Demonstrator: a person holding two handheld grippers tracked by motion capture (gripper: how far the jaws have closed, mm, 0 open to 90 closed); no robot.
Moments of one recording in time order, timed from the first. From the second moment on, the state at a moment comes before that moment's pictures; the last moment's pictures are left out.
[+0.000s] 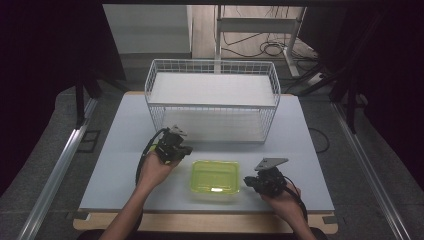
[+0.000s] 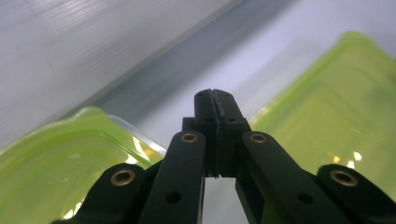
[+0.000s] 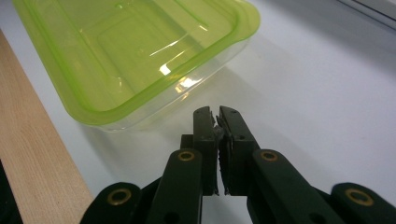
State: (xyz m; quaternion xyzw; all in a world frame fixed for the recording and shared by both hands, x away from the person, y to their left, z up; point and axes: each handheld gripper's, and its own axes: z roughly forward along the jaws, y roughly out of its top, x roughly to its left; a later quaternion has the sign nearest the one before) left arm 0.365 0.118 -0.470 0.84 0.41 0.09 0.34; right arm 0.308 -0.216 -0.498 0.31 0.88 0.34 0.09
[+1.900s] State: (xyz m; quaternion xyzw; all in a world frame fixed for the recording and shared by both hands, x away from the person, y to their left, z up) left arm 0.257 0.170 -0.509 0.83 0.37 0.09 0.40; right arm 0.300 -0.232 -0.491 0.31 0.86 0.39 0.14
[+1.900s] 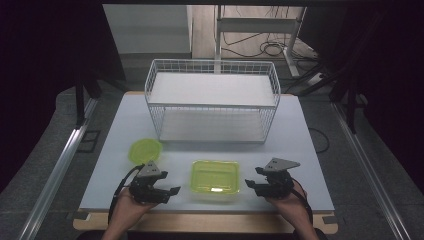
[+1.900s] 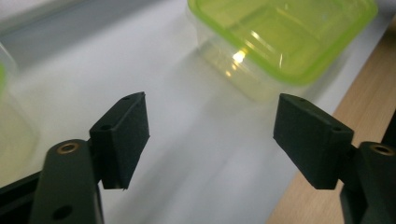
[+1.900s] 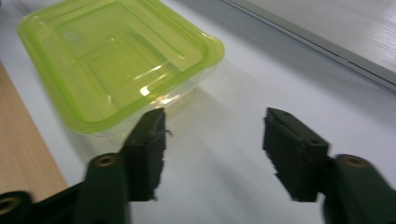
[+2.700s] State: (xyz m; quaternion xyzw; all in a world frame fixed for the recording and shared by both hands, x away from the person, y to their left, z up) left arm 0.261 0.166 -0.517 0.83 0.36 0.11 0.40; right arm 0.303 -0.231 -0.495 0.32 0.86 0.39 0.13
